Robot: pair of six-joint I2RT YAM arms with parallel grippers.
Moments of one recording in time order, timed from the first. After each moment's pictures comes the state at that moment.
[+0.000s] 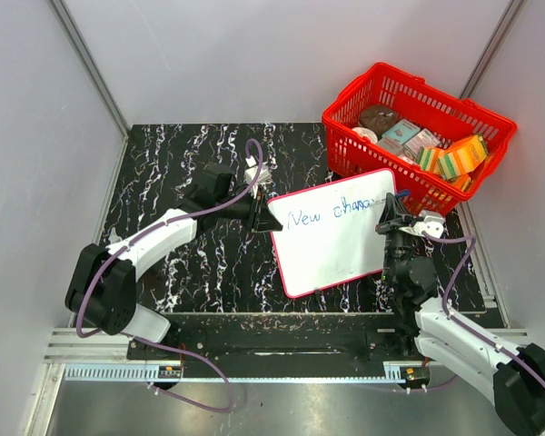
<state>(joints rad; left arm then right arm) -0.49 1.46 0.96 -0.12 0.80 -0.13 0.57 0.76 0.17 1.05 0.67 0.00</state>
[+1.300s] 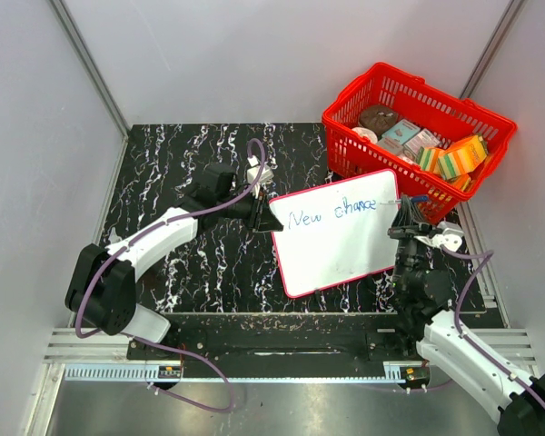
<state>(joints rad) -0.50 1.46 0.98 -0.15 0.78 -0.12 0.56 0.54 0.16 0.96 0.71 -0.03</state>
